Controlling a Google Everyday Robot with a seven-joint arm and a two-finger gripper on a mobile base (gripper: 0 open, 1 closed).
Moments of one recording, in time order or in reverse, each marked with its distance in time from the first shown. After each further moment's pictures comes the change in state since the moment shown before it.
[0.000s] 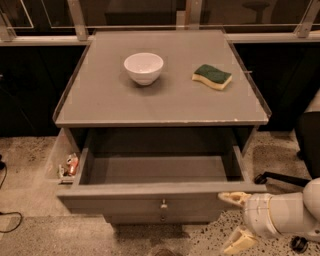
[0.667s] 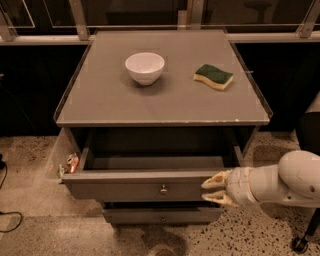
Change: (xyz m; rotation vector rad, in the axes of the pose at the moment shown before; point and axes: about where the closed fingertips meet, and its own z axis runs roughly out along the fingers) arm -0.026 -0.067 0.029 0.045 -0.044 -0.186
